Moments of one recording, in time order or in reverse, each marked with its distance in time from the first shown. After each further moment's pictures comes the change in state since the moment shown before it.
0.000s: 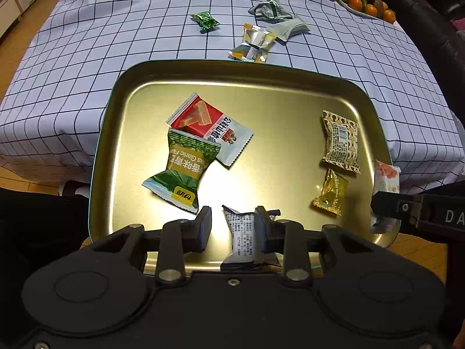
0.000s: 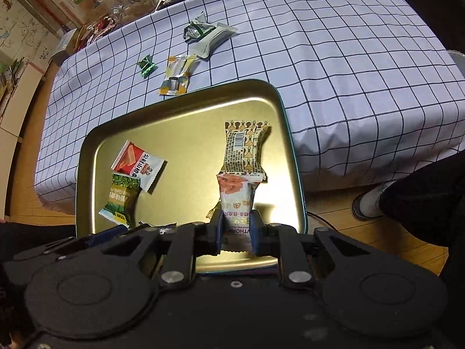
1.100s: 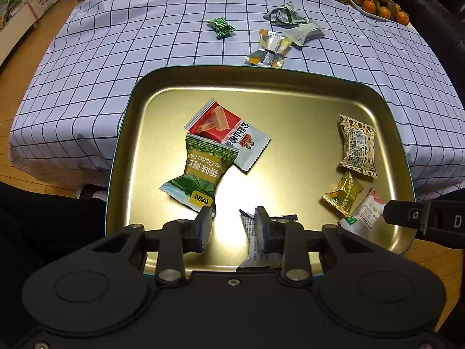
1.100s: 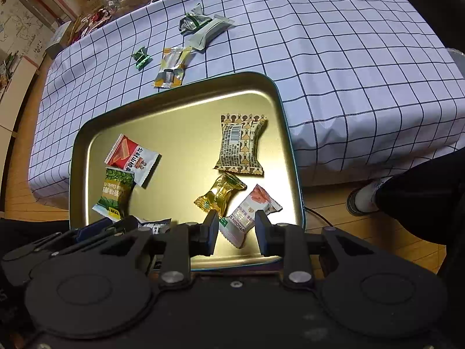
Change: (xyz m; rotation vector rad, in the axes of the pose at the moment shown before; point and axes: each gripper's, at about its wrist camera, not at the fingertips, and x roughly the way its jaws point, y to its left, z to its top) left arm -0.001 0.003 -0.002 0.013 -0.026 0.075; right arm 0.005 -0.001 0.003 -0.013 0.036 -0.021
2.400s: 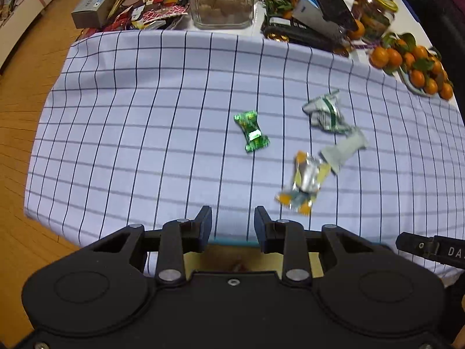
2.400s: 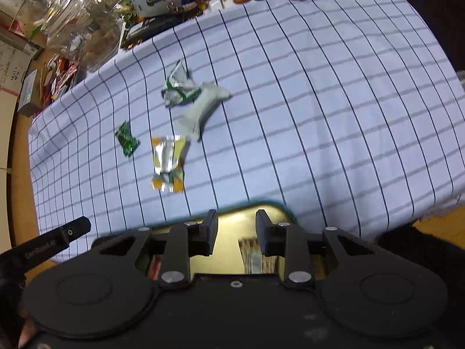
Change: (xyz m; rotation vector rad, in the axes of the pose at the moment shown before) left arm 0.018 0.034 0.202 -0.096 0.095 0.031; right arm 0.013 0.016 0.179 0.140 0.100 -0.025
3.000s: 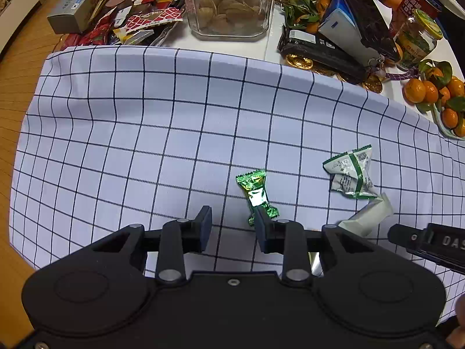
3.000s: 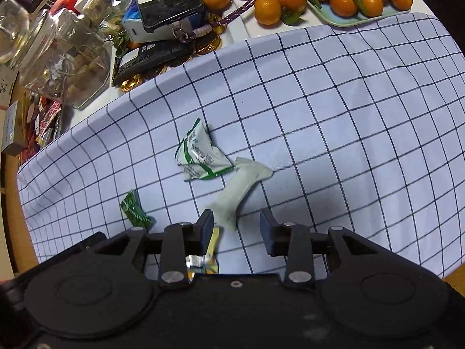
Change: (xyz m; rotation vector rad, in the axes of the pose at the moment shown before) left arm 0.059 0.004 0.079 -0.045 0.049 0.006; right arm 0.058 0.051 0.107 0.047 0.018 -0.032
